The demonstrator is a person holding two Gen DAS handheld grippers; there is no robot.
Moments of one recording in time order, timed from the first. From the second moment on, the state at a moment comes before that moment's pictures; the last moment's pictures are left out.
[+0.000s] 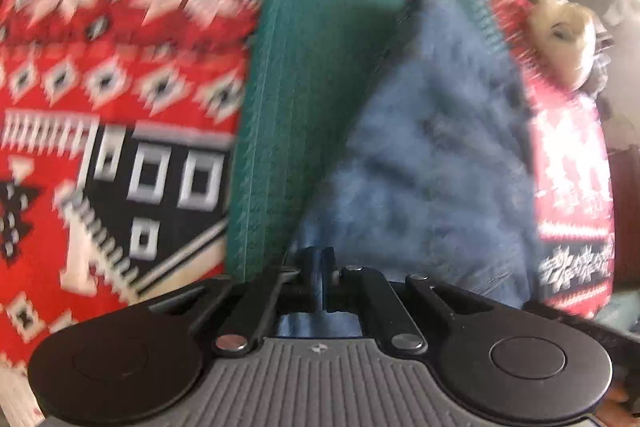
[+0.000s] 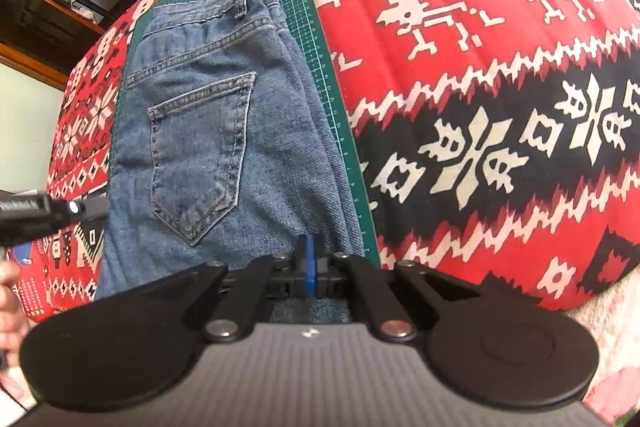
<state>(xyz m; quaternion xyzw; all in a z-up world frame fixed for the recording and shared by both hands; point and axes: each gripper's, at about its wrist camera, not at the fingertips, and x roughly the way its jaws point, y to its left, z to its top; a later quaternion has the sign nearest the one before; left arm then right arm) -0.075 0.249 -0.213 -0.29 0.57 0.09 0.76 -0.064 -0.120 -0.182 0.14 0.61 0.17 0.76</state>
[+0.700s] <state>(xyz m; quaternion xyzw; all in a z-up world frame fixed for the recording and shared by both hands) -0.154 0.257 -0.212 -0.30 0.57 0.09 0.76 -0.065 -0.117 -0.181 0.14 0.61 0.17 0.76</state>
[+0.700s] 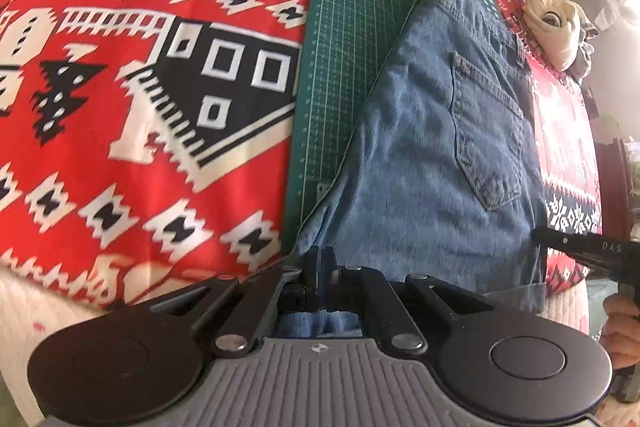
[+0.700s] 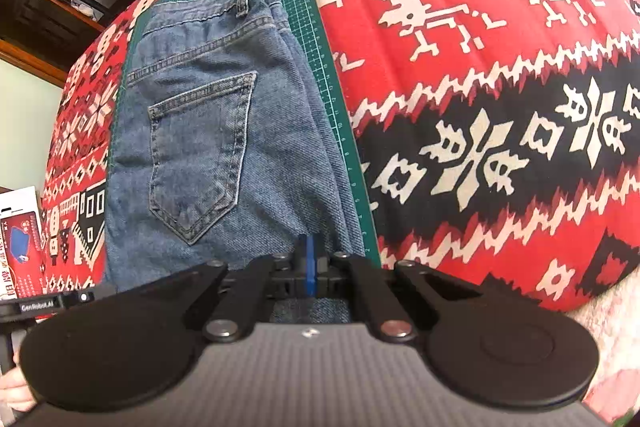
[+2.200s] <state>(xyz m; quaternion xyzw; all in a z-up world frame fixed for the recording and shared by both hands) -0.197 0.232 -0.188 -0.26 0.56 0.10 0.78 -0.064 -0.119 -0.183 0.14 0.61 0.17 0.76</state>
